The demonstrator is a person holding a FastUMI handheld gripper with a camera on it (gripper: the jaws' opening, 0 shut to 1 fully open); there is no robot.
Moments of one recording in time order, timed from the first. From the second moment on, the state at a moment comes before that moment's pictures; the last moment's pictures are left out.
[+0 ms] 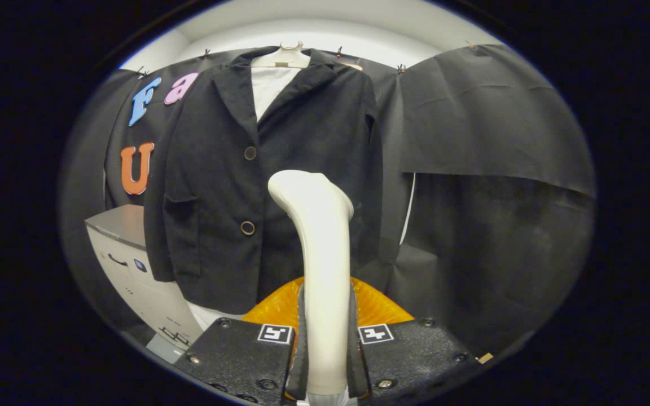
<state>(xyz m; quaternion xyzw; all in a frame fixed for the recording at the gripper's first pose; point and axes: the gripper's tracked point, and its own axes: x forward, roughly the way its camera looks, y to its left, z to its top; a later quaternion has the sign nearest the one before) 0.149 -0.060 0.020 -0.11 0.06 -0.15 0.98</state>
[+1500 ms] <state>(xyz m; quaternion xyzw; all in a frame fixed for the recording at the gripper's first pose) 0.143 -0.088 -0.147 -0.12 0.22 -0.17 0.96</state>
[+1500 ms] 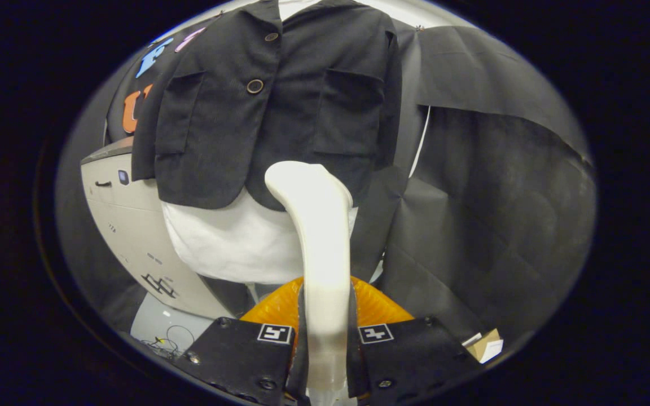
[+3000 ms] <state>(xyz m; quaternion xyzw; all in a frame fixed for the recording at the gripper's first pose) 0.107 0.035 0.003 -0.10 0.07 -0.09 0.99</state>
